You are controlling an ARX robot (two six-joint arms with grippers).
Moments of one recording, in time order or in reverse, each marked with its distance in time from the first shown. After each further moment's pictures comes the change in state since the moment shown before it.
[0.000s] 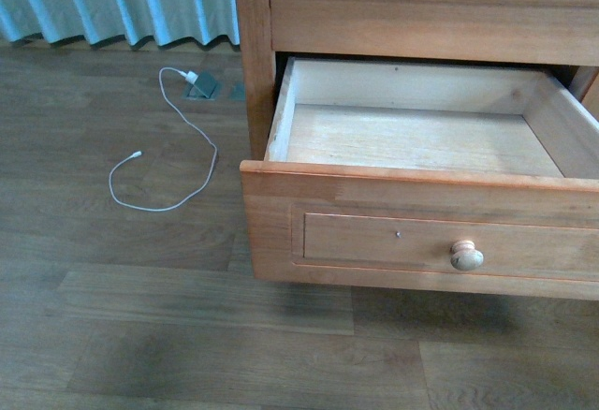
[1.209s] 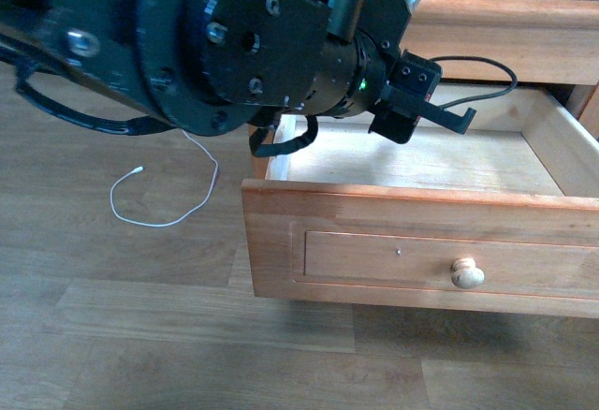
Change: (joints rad) left arm -0.193 -0.098 -0.403 0.038 0.158 0.202; right arm 0.000 0.000 0.000 0.000 0.000 0.000
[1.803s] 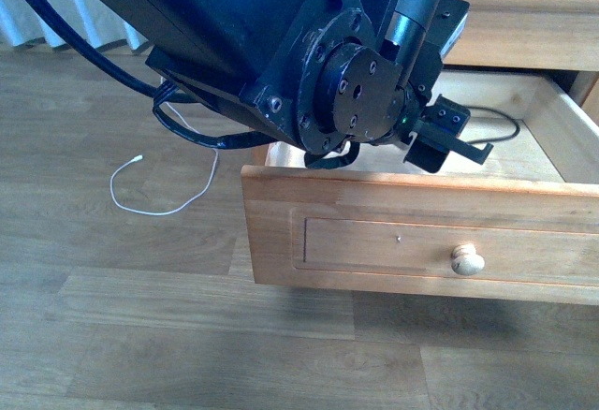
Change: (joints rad) left arm -0.028 0.216 0.215 -0.095 -0.014 -0.014; right arm 0.000 0.000 0.000 0.000 0.000 0.000
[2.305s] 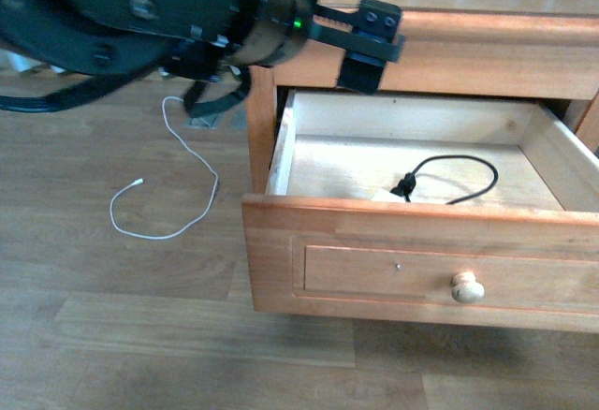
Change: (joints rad) left arm 0.083 -0.377 -0.307 0.129 -0.251 -0.048; right arm 0.000 0.000 0.000 0.000 0.000 0.000
